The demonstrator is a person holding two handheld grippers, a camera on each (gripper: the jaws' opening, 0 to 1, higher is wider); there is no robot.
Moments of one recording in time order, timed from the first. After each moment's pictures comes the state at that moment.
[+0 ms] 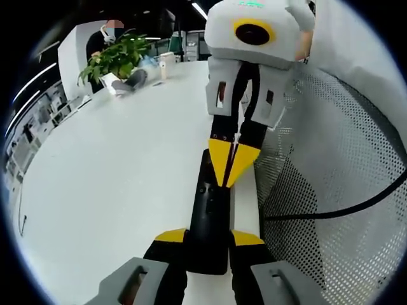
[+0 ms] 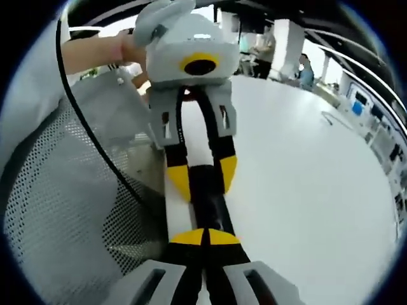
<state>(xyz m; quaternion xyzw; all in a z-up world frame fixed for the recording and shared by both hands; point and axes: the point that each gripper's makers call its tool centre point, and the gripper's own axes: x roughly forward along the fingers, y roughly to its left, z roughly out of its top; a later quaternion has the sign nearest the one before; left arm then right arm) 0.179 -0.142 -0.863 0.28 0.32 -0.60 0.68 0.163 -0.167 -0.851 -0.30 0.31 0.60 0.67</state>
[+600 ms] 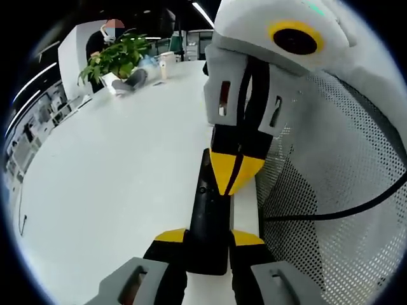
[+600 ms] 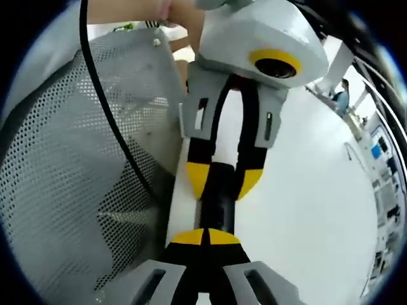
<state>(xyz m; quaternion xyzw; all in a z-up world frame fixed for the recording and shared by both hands) 0.178 -0.143 -0.863 0.28 0.33 -0.60 0.68 0.162 -0.165 -0.855 -0.42 0.30 0.62 0.59</state>
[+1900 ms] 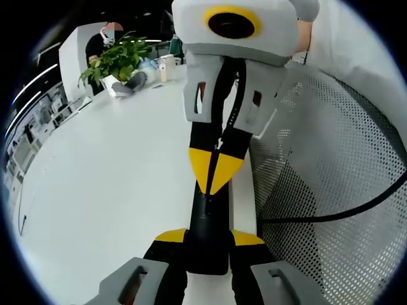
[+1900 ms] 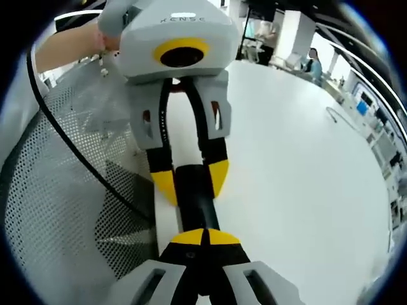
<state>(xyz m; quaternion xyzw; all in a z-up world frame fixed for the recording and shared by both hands) 0.175 -0.145 -0.862 0.27 0.32 -0.60 0.68 0.178 -0.167 -0.853 -0.32 0.36 0.58 0.66</state>
